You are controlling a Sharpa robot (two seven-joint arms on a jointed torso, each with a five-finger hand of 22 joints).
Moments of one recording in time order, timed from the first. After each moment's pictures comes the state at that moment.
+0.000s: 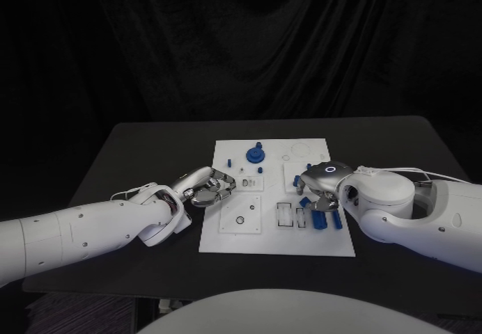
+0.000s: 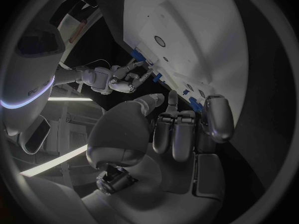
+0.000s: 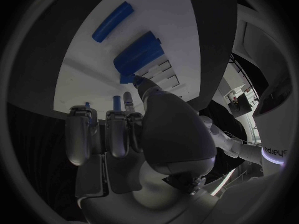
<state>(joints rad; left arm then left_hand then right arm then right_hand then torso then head) 1.03 -0.85 -0.21 1.47 -0.99 -0.49 0.32 1.09 0.00 0.44 0.09 0.42 0.85 0.11 0.07 1.03 1.47 0.02 1.57 1.31 1.47 -0.04 1.57 1.31 0.09 1.36 0.08 1.27 1.31 1.24 -0.86 -0.25 1.76 -1.79 0.01 -0.44 1.42 -0.11 0.21 0.13 0.36 0.81 0.09 0.17 0.20 1.46 0.00 1.57 1.31 1.47 -0.06 1.53 1.31 0.04 1.47 0.05 1.46 1.31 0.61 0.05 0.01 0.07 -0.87</state>
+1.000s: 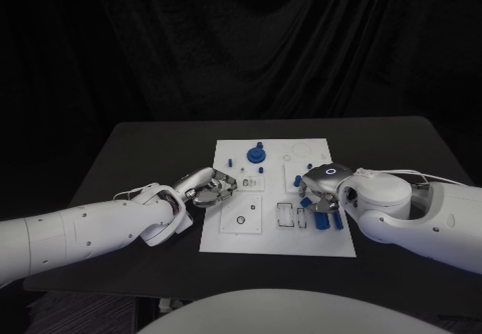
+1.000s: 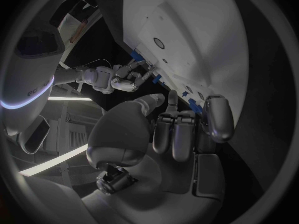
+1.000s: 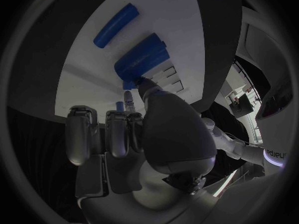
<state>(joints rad) 1.03 -0.84 -0.21 1.46 -0.98 -0.48 0.33 1.10 0.01 0.44 0.09 0.42 0.86 0.11 0.07 1.02 1.47 0.02 1.57 1.31 1.47 -0.04 1.57 1.31 0.09 1.36 0.08 1.27 1.31 1.22 -0.84 -0.25 1.72 -1.79 0.01 -0.44 1.41 -0.11 0.22 0.12 0.34 0.83 0.09 0.17 0.21 1.47 0.00 1.57 1.31 1.47 -0.06 1.53 1.31 0.04 1.47 0.05 1.46 1.31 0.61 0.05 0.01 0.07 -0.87</state>
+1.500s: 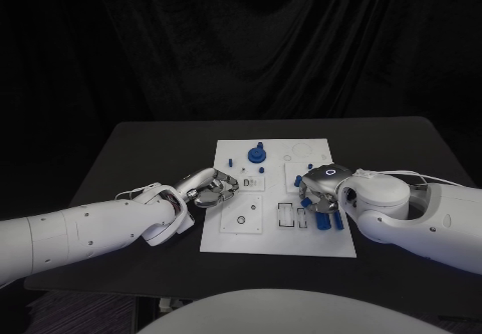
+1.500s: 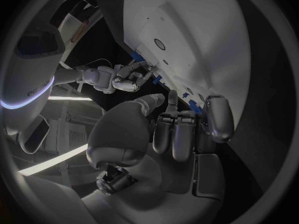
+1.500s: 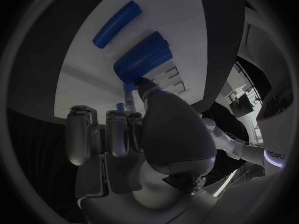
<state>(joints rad) 1.02 -0.84 -0.21 1.46 -0.98 -0.48 0.33 1.10 0.01 0.44 0.09 0.42 0.86 0.10 0.07 1.02 1.47 0.02 1.57 1.31 1.47 -0.04 1.57 1.31 0.09 1.36 0.08 1.27 1.31 1.22 -0.83 -0.25 1.70 -1.79 -0.01 -0.43 1.42 -0.11 0.23 0.11 0.34 0.87 0.08 0.18 0.22 1.47 0.00 1.57 1.31 1.46 -0.07 1.53 1.31 0.04 1.47 0.04 1.46 1.31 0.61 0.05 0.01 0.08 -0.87</state>
